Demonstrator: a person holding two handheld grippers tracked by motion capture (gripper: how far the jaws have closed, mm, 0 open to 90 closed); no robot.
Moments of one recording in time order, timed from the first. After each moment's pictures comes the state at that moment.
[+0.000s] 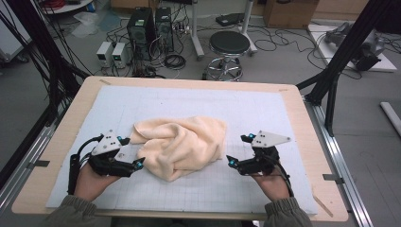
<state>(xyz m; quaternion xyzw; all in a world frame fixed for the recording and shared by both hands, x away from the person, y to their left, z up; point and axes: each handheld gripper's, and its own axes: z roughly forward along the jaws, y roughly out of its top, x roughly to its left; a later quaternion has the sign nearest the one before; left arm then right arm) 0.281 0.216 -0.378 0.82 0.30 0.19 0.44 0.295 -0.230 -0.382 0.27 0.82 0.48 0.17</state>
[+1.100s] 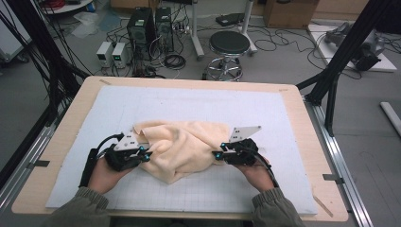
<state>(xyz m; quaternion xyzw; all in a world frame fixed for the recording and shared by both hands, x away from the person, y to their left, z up) 0.280 0.200 -0.388 0.86 0.26 0.17 0.40 0.326 -0.194 -0.403 0.20 0.87 0.44 0.08</state>
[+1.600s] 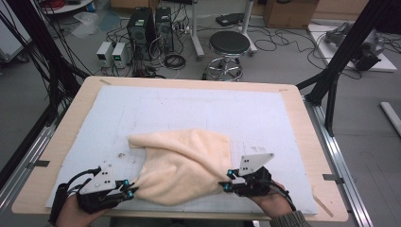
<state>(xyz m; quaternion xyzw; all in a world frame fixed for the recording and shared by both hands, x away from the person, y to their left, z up) 0.189 0.219 -0.379 0.88 0.22 0.11 0.41 0.242 -0.208 -0.394 0.14 0.89 0.43 0.04</state>
